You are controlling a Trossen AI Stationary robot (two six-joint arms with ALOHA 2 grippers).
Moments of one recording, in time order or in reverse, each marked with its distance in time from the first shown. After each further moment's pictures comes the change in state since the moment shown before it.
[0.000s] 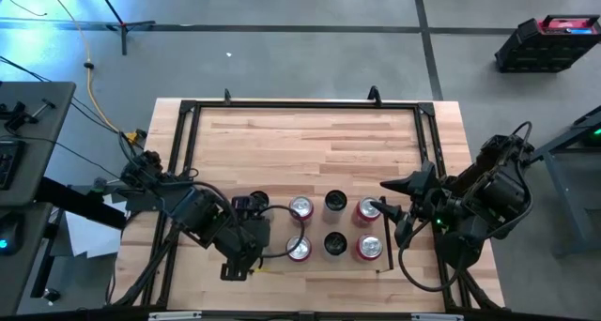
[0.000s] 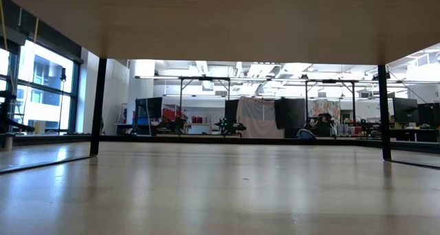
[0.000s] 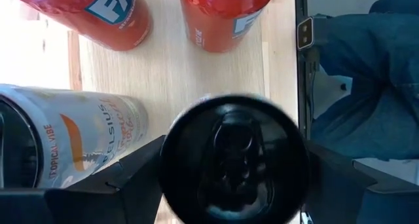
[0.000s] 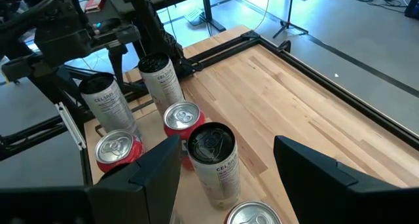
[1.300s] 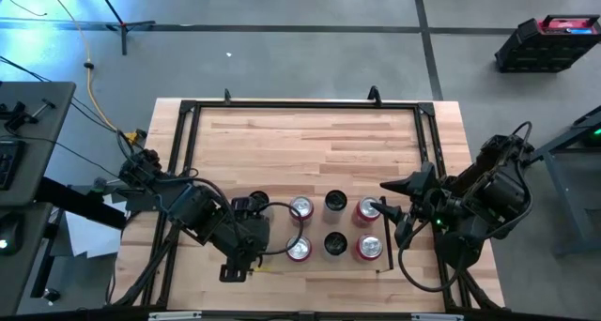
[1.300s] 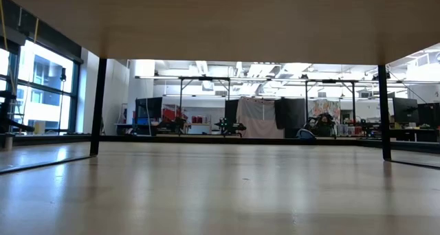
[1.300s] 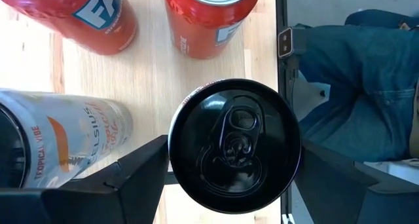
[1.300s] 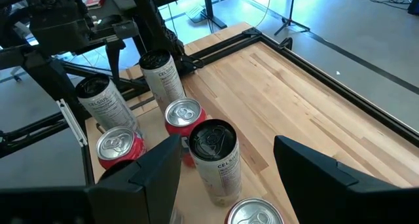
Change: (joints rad) left arm 0.001 -0.017 0.000 0.039 0.047 -0.020; right arm 0.000 0.001 0.000 -0.001 -0.014 0.000
